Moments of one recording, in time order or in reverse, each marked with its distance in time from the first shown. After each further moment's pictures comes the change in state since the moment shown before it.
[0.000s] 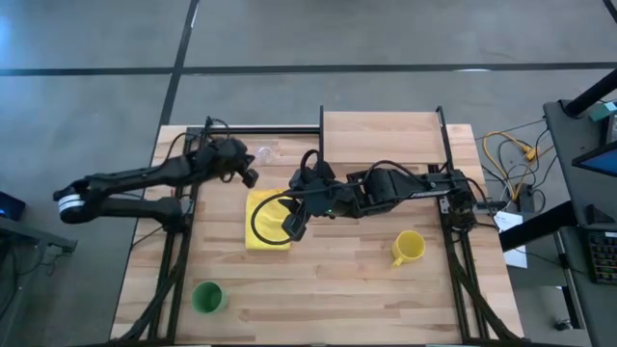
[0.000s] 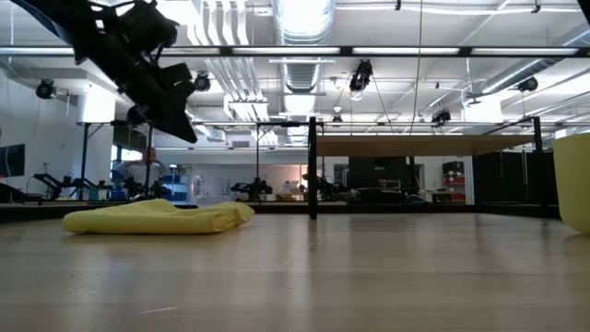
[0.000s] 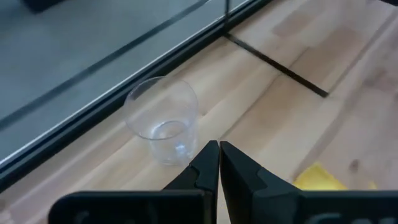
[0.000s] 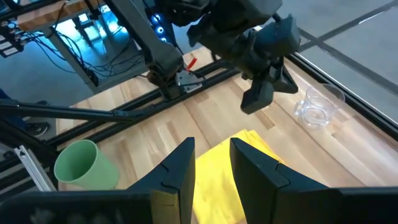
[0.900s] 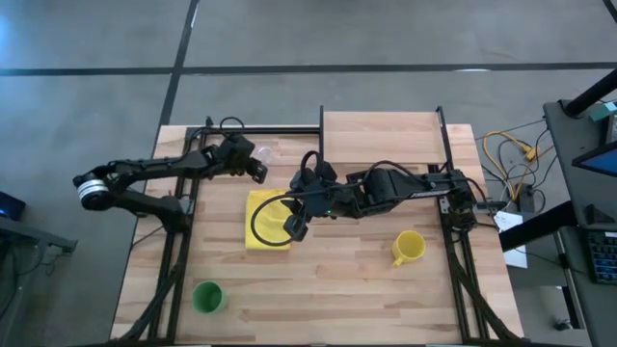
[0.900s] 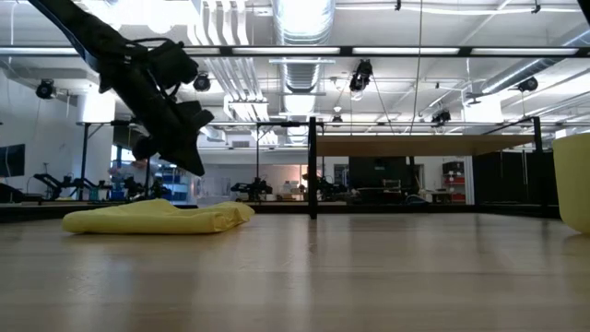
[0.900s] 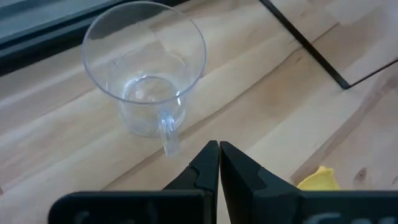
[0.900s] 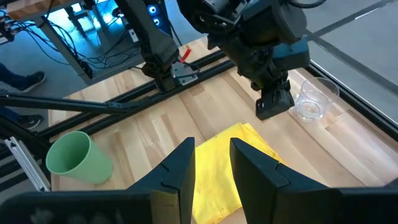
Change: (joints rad) left arm 0.095 0.243 0.001 0.098 0.160 -0.193; right arm 0.000 0.001 0.000 -0.036 0.000 0.000
